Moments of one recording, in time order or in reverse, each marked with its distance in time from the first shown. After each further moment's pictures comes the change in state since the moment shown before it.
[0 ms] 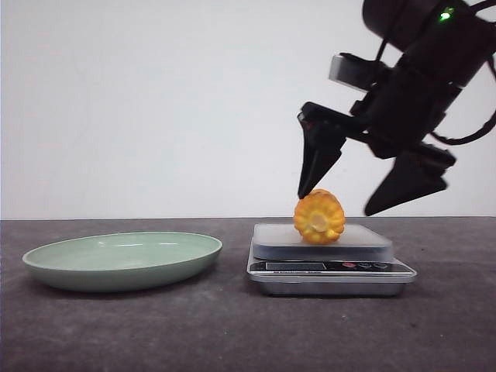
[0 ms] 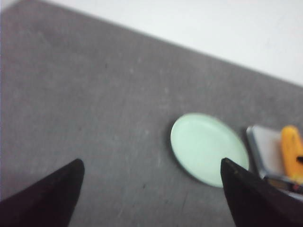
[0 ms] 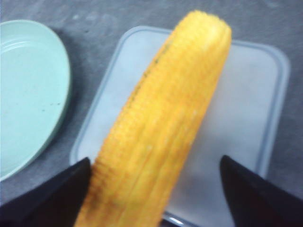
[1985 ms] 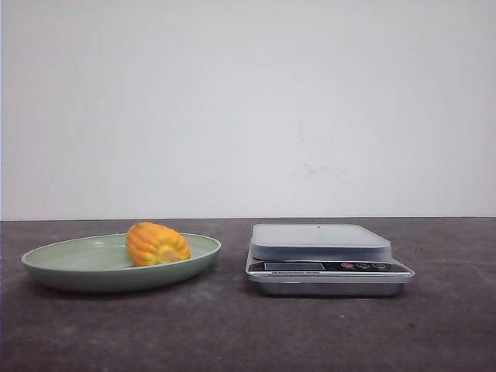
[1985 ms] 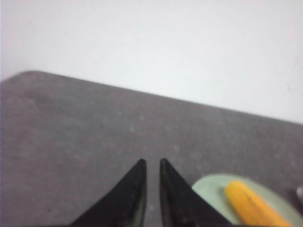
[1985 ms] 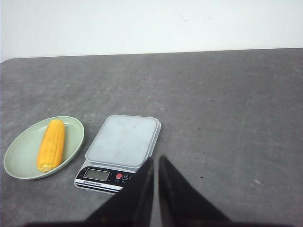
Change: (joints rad) left arm 0.613 -0.243 -0.828 1.064 0.402 0.438; right arm 0.017 -1.187 0.120 -0.841 0.293 -0.047
